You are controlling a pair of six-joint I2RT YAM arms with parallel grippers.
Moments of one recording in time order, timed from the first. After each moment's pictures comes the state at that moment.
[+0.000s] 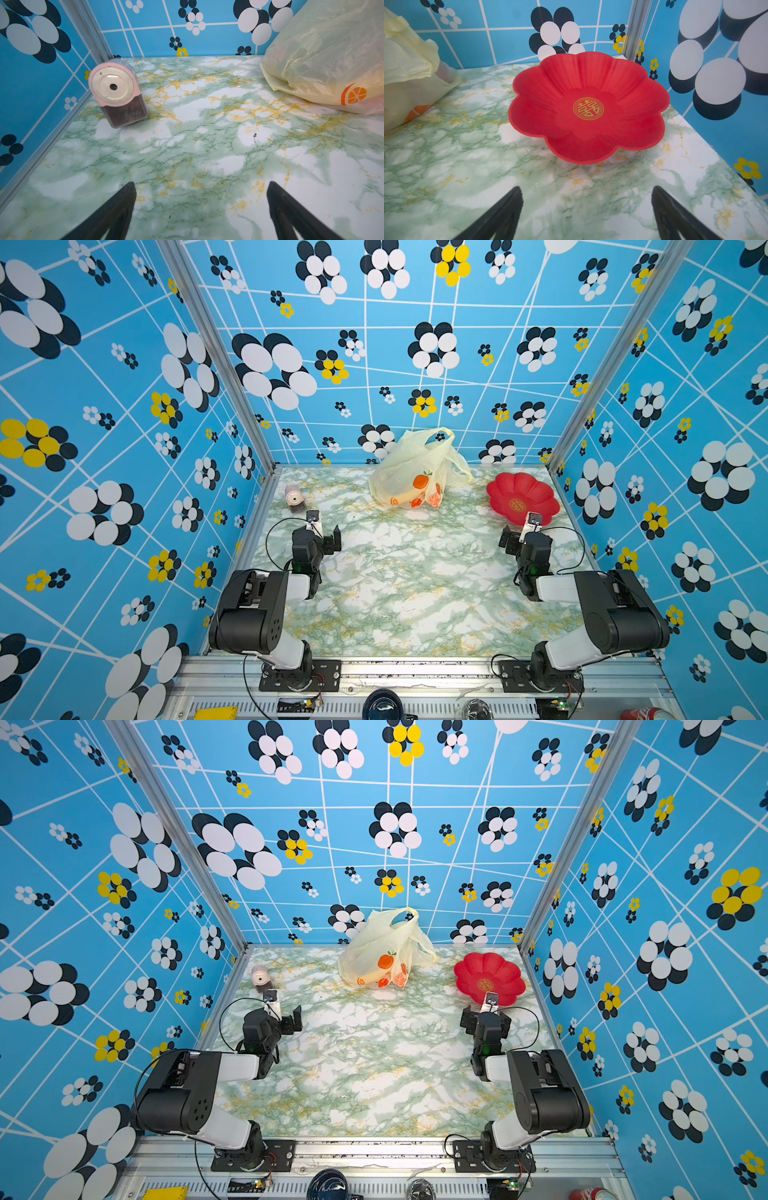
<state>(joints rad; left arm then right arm) -0.03 1.54 0.39 0.81 -0.02 0.01 0.05 1.54 0.37 0.82 0.34 0.06</state>
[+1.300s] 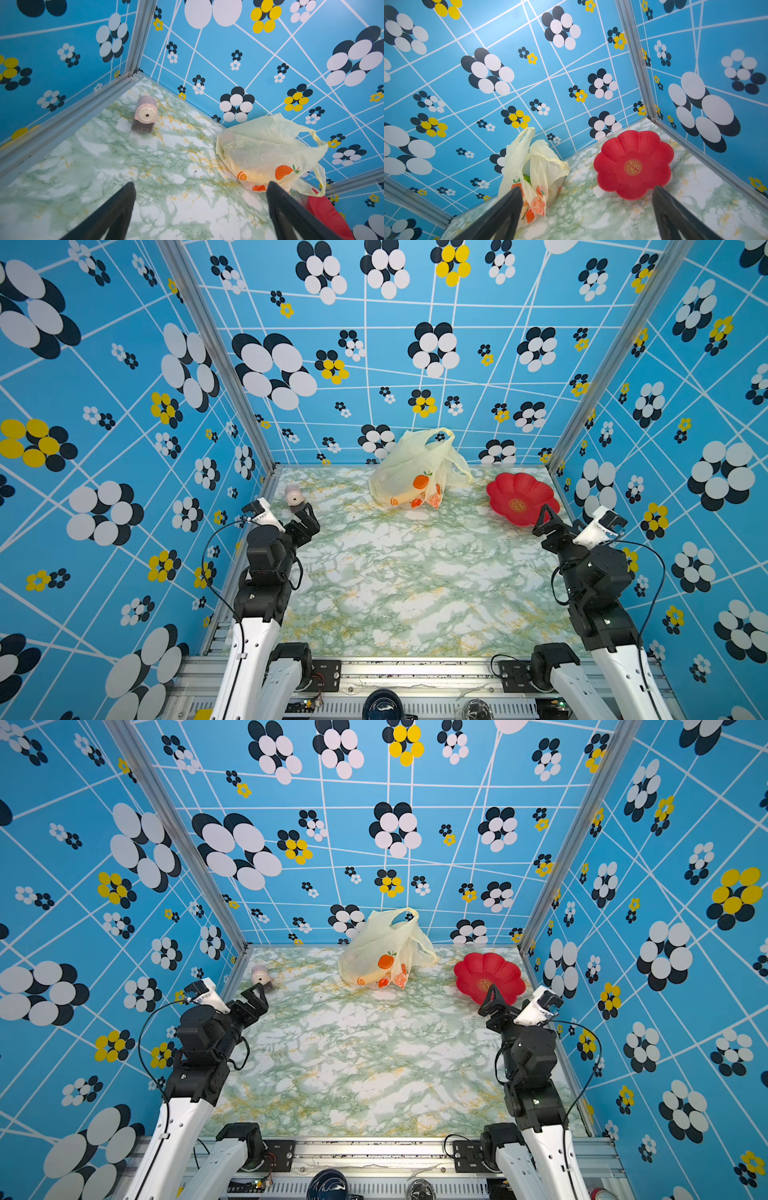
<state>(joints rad) 0.02 0.72 0.71 -0.24 0.00 -0.58 0.10 0.50 0.63 -0.17 0.25 0.45</state>
